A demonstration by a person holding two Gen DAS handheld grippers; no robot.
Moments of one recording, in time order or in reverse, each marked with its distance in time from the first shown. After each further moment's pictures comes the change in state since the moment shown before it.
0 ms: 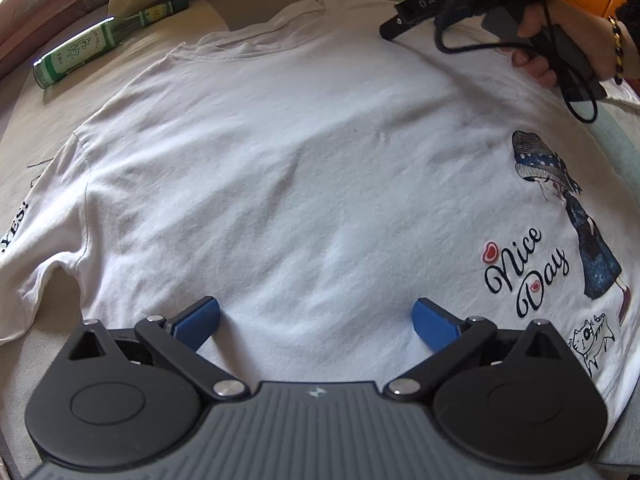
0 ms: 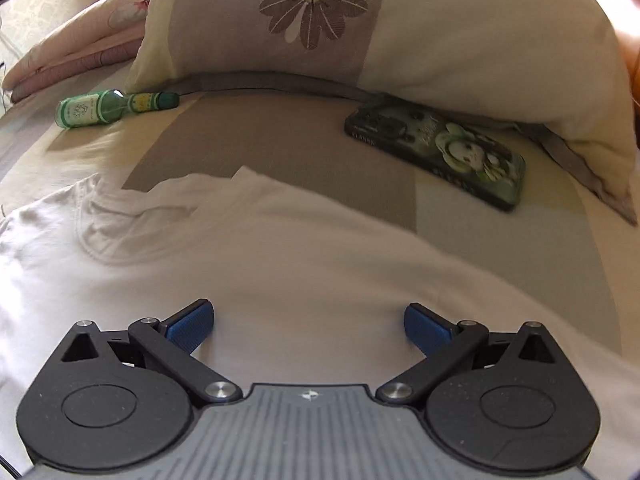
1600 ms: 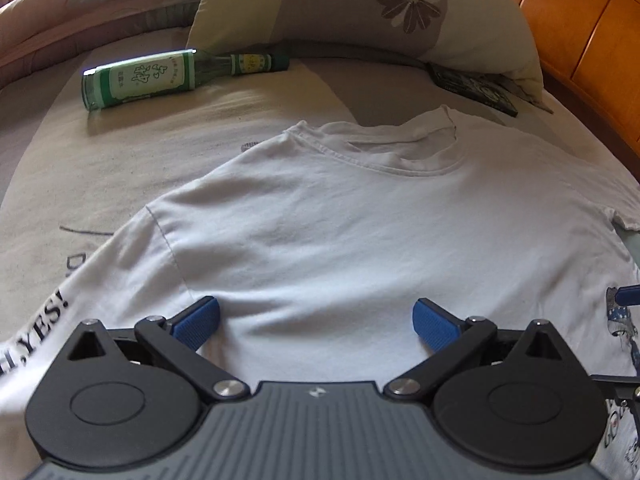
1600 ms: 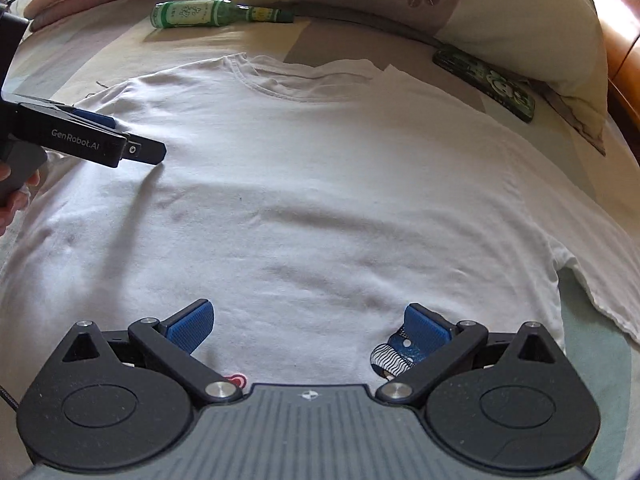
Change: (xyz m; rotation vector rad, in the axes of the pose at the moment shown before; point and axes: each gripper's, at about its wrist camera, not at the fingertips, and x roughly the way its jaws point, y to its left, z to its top) left arm 0.039 0.130 0.055 -0.116 -0.247 -0.064; right arm -0.110 0.147 -0.111 -0.007 0.159 -0.081
